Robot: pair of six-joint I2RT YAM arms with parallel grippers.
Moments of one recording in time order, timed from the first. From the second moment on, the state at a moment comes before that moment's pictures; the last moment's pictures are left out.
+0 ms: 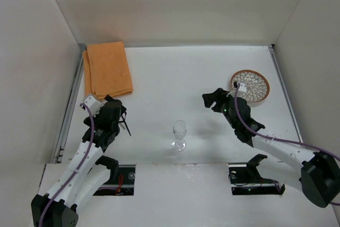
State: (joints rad) left arm -0.34 0.70 0.52 -0.53 -0.71 -0.95; right arm 0.60 1.02 0.44 0.37 0.28 0.67
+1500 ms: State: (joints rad) left arm 0.07 1.30 0.63 0.07 -0.49 -0.83; right arm 0.61 1.04 0.44 0.34 0.28 0.64
